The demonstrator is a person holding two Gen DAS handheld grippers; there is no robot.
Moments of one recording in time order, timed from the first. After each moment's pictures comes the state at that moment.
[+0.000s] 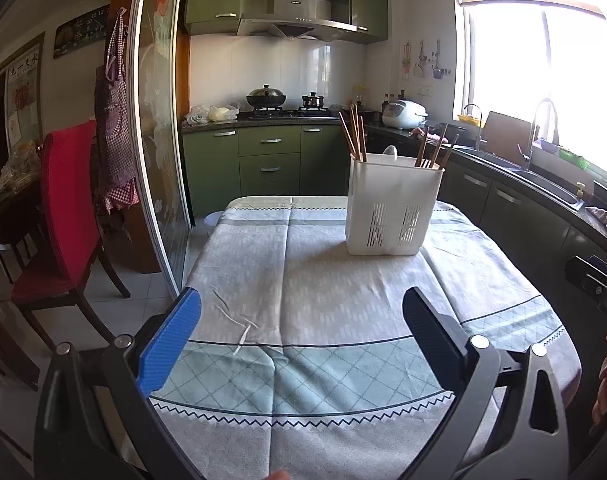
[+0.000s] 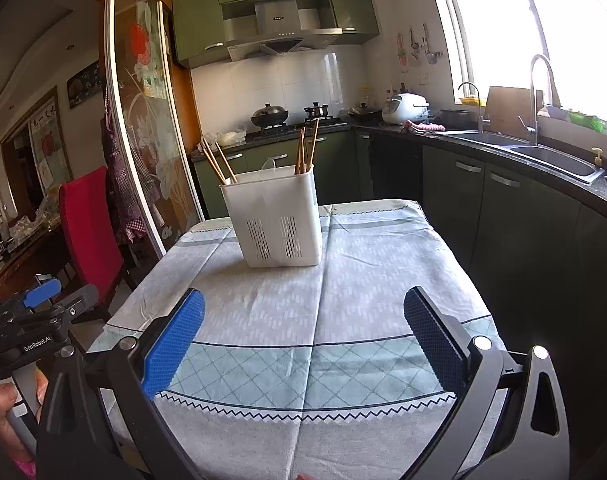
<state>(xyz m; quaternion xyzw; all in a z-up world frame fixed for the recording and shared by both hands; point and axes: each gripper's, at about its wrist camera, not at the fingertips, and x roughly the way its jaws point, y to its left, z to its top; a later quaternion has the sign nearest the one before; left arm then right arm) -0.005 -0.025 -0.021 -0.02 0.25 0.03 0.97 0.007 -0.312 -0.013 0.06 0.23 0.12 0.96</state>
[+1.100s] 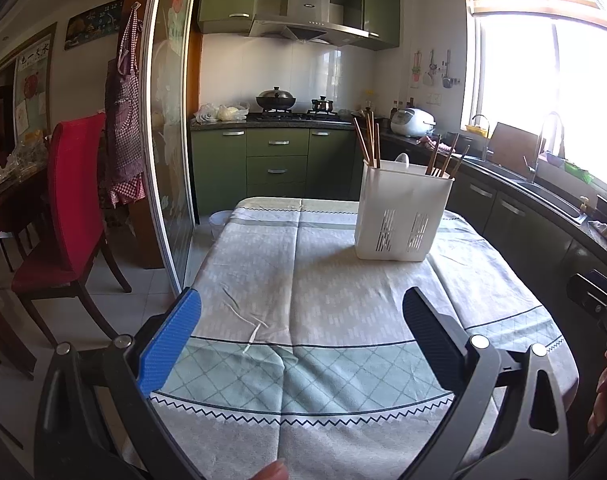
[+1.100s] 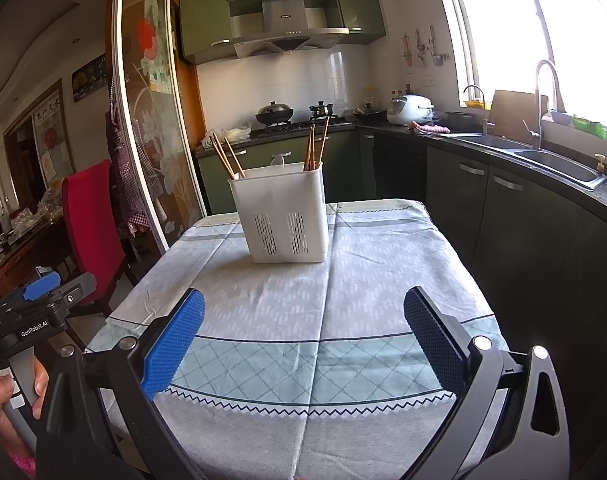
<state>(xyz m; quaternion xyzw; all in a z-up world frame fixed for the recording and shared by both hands) -0.011 -0.011 -0.022 -0.03 0.24 0.04 0.97 0.004 -0.307 -0.012 0.05 0.24 0.12 0.96</state>
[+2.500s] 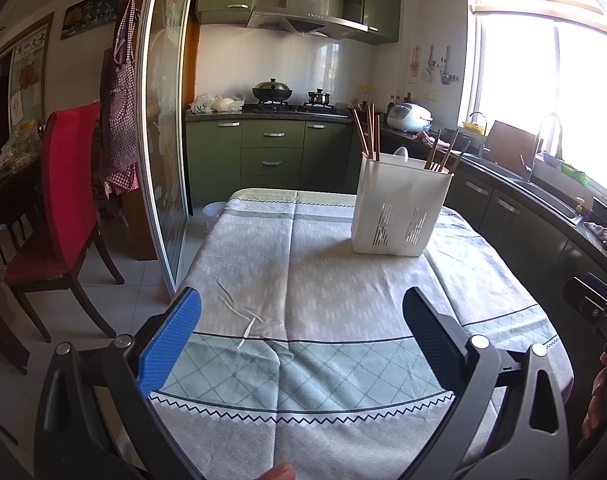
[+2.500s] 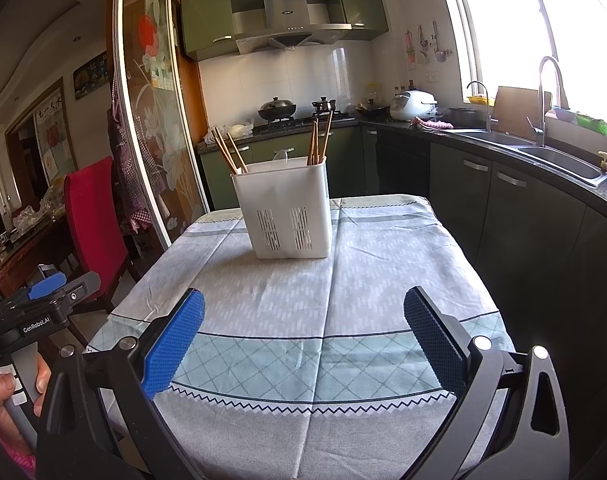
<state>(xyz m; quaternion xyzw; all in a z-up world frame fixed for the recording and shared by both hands) -0.004 -0.006 -0.028 -0.05 0.25 0.02 0.97 0.005 -0.308 -0.014 0.05 0.24 0.13 0.96</state>
